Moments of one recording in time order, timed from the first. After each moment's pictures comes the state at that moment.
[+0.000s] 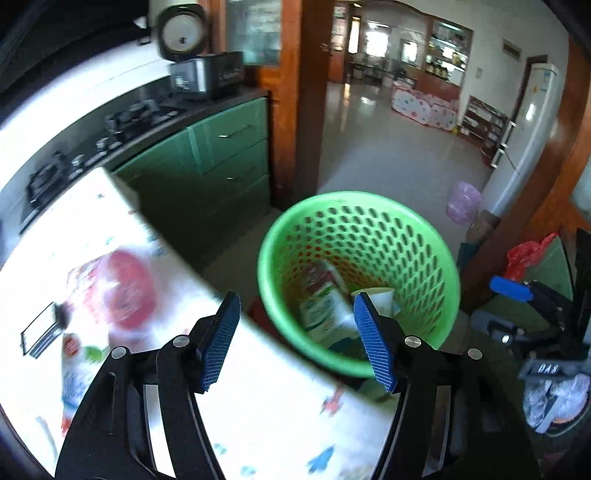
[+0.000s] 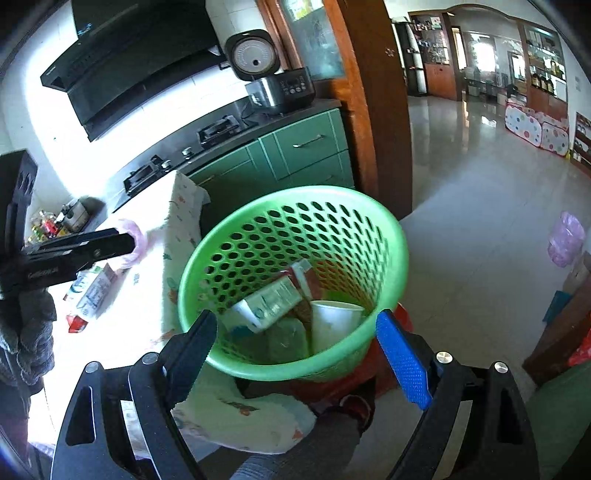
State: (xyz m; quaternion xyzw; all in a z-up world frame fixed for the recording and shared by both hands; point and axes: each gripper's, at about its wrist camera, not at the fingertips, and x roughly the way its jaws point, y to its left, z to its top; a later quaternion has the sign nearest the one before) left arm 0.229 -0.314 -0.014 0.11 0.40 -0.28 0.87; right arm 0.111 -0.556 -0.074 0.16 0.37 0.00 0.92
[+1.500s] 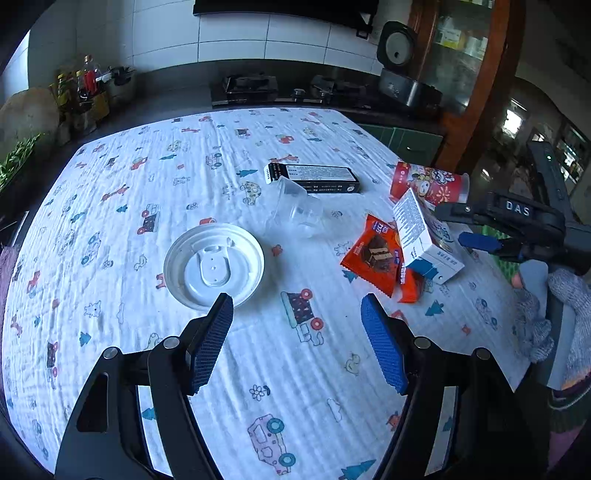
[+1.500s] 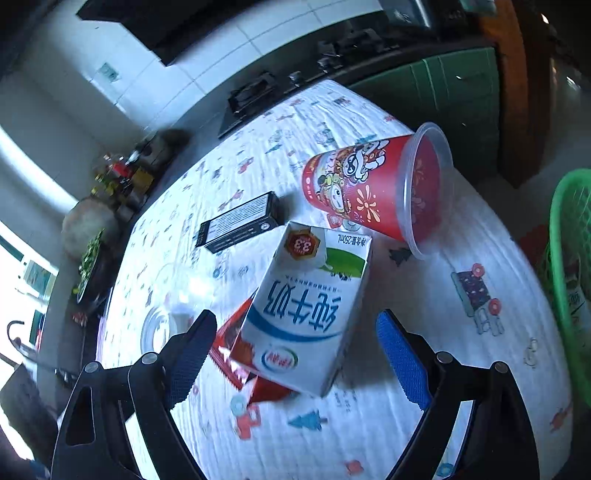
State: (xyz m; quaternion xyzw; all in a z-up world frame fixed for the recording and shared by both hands) left arm 0.160 0.037 -0.045 -0.05 0.41 -0.05 0.91; right arm 0.284 -0.237 -0.066 0.20 0.48 0.17 0.84
